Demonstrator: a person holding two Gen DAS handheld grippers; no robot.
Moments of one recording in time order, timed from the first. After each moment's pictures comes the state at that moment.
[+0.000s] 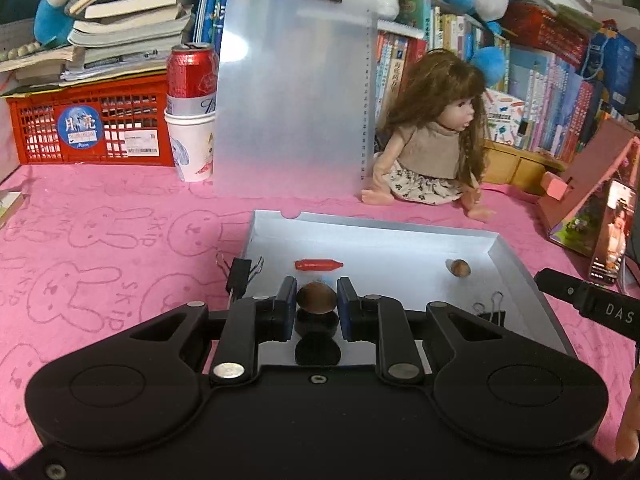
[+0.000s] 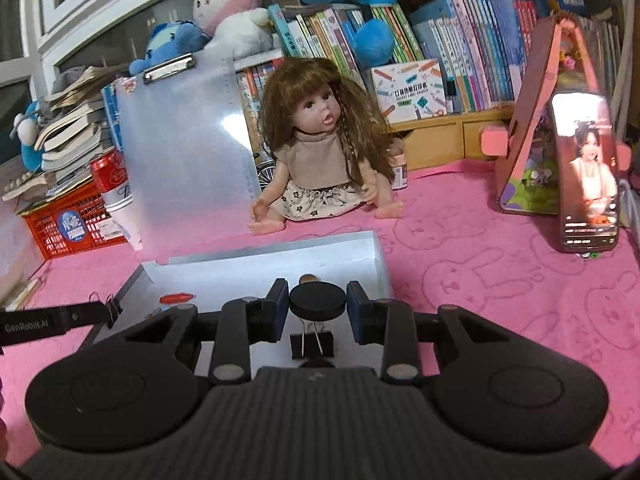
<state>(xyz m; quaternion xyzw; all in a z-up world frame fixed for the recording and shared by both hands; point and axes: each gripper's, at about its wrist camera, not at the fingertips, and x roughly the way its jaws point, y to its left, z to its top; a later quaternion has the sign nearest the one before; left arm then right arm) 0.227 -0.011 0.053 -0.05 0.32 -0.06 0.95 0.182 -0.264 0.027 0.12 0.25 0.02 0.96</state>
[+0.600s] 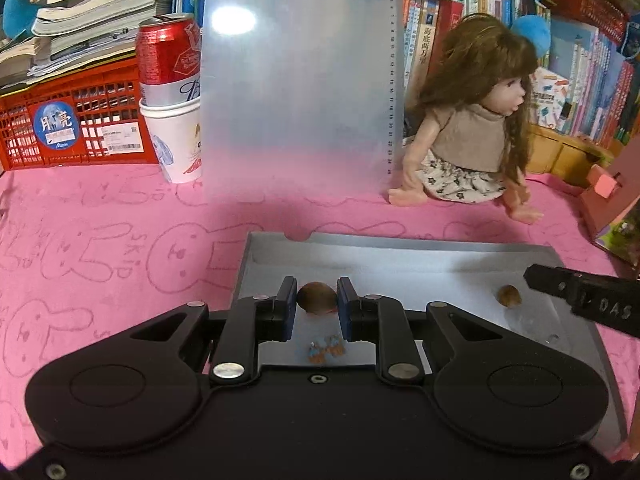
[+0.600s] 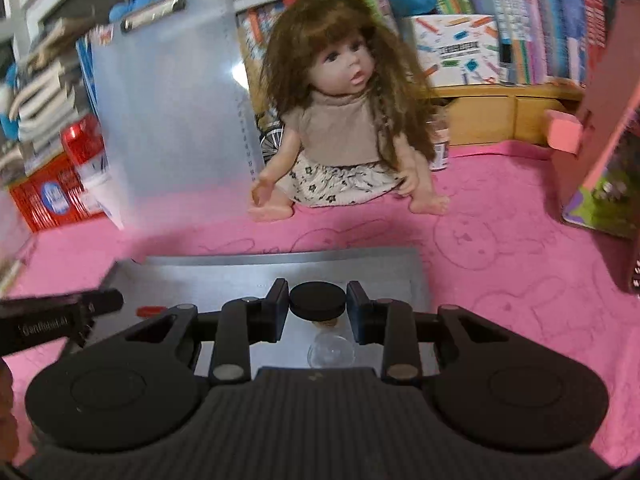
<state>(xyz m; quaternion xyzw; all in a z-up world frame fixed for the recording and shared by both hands) 0.316 -0.024 0.034 -0.03 0.36 -0.03 0.93 0.280 -0.248 0.016 0.08 0.33 0.05 0.94</state>
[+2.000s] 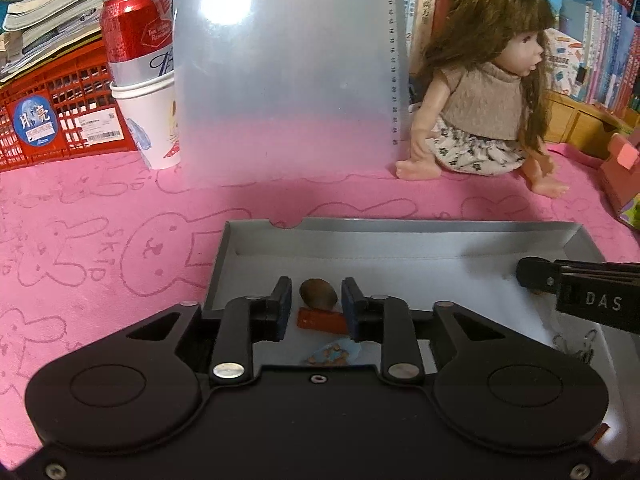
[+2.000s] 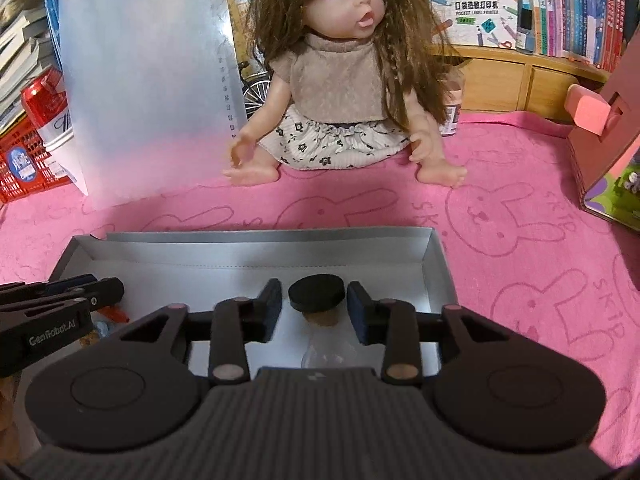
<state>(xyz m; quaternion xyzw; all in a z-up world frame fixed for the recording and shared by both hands) 0.342 -0.035 0.008 -0.01 0.39 -0.04 0.92 0.315 -0.236 -0.005 0.06 0.39 0.03 0.92</state>
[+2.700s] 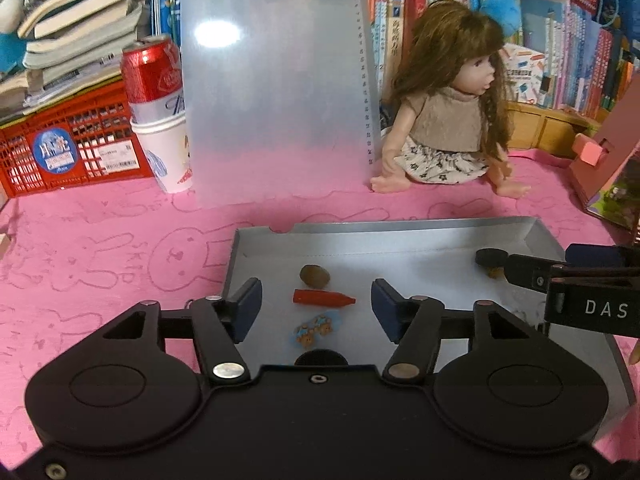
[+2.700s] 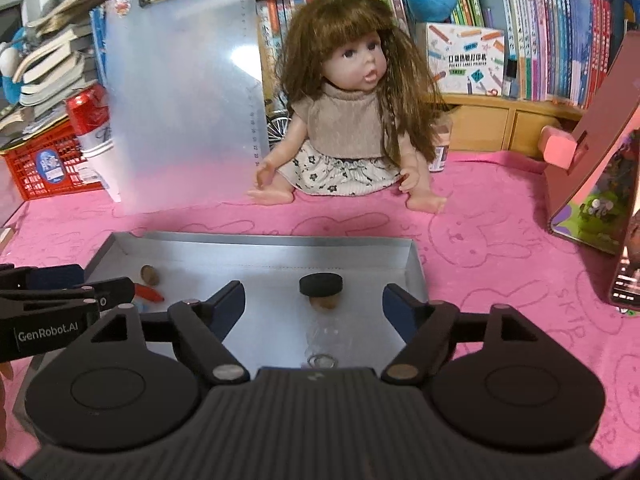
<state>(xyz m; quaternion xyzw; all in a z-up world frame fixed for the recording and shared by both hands) 0.286 -0.040 0.043 0.02 0.35 -0.05 0.94 0.262 -0.235 0.025 0.04 0.34 0.04 0.94</state>
